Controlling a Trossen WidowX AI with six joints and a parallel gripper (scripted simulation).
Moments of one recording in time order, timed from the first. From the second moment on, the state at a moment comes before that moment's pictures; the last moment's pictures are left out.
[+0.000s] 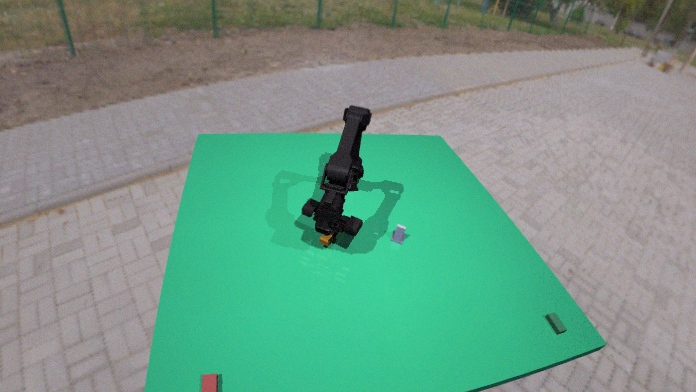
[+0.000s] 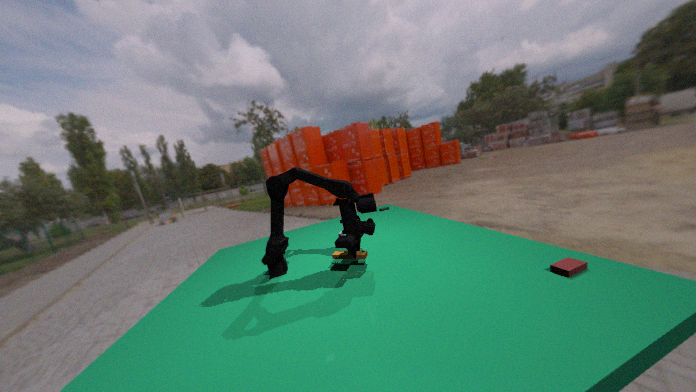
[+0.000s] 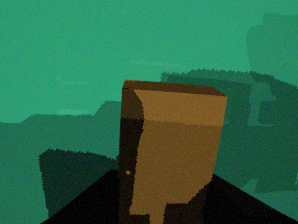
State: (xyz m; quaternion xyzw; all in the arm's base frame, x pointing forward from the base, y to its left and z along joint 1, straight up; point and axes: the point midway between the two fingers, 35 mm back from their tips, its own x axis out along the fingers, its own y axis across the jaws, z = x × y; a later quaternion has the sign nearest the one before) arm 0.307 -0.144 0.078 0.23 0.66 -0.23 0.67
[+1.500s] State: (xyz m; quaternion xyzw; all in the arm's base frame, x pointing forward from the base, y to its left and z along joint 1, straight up) arm 0.323 -0.091 0.152 0.22 0.66 -0.22 0.68
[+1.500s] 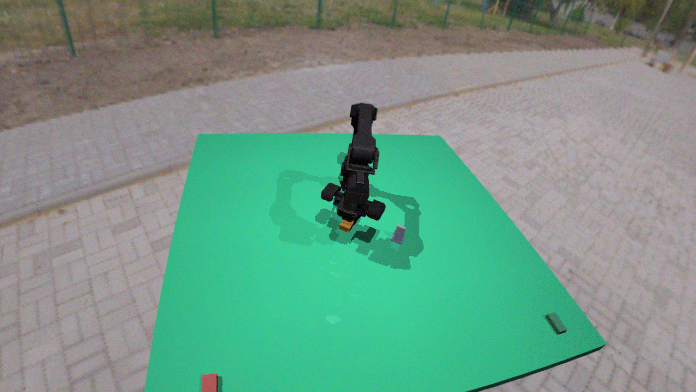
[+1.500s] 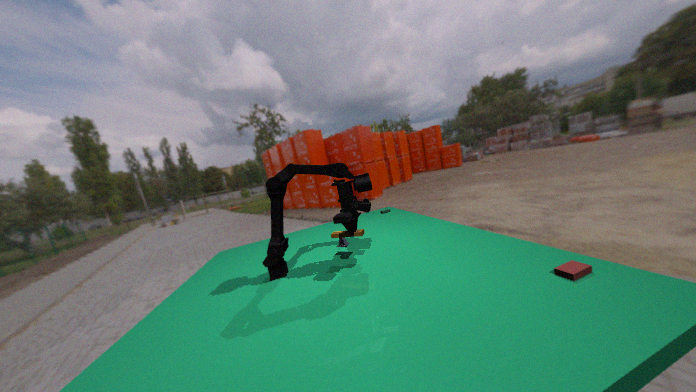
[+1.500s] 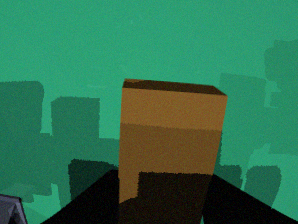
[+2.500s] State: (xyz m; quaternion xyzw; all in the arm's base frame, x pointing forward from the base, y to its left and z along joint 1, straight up) arm 0.337 0.027 0.154 0.22 0.66 -0.21 0.68
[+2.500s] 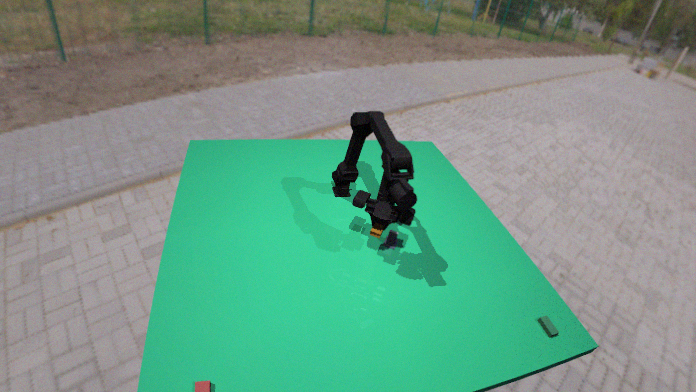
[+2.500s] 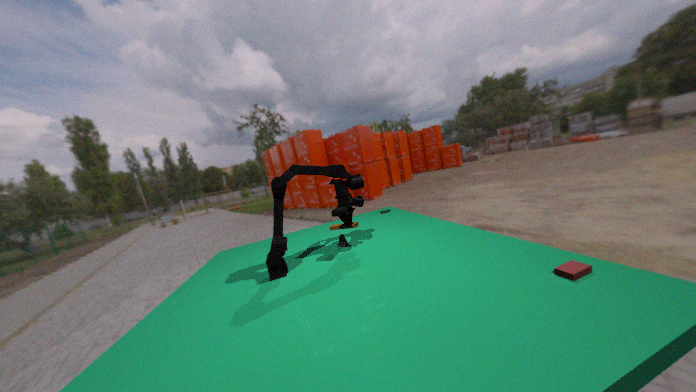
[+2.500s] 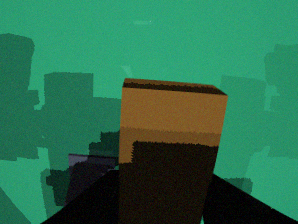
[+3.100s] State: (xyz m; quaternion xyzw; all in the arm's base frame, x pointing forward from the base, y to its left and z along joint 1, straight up) arm 0.328 0.090 0.155 0.22 0.67 -0.21 0.68
